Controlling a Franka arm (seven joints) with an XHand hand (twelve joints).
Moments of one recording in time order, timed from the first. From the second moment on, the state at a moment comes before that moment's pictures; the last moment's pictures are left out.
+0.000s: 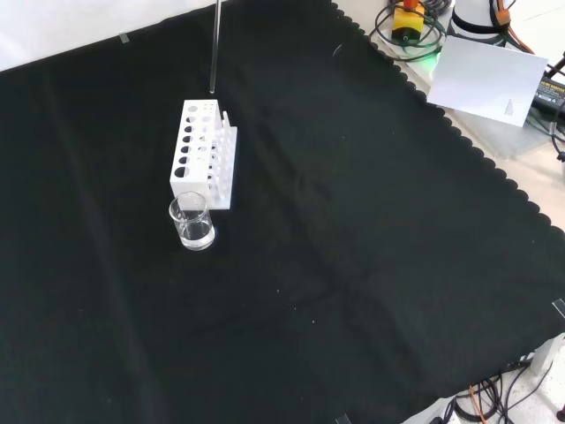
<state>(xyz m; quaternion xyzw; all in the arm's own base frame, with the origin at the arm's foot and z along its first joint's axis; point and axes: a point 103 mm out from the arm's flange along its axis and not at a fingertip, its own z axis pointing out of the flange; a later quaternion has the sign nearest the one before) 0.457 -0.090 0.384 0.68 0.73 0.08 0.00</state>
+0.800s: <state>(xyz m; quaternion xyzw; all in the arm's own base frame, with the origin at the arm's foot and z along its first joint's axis) 0.477 -0.102 0.354 0.68 0.73 0.08 -0.02</state>
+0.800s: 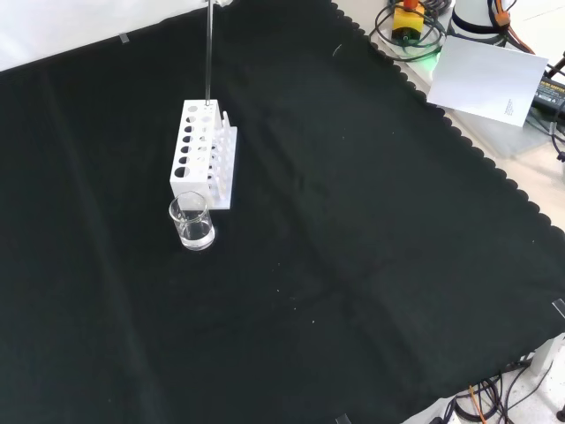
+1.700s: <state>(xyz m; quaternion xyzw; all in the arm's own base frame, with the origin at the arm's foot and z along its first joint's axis) 0.491 -0.109 0.333 0.69 0.72 0.07 -0.03</state>
